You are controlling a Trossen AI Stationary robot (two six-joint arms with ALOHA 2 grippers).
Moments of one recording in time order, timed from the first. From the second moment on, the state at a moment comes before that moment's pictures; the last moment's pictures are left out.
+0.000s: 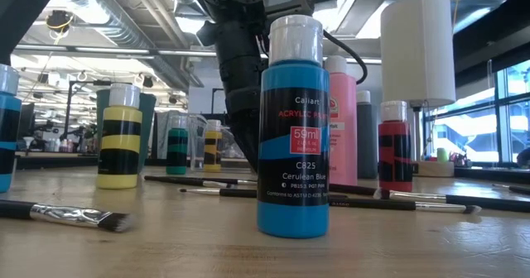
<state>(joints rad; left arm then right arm) -0.03 2.09 1.43 -0.63 0.03 -0.15 0.88 1.94 1.88 -1.19 0.96 0.95</state>
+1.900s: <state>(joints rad) -0.05 2.19 1.63 -0.87 -0.03 -0.14 0.88 1.94 1.88 -1.18 0.91 0.95</state>
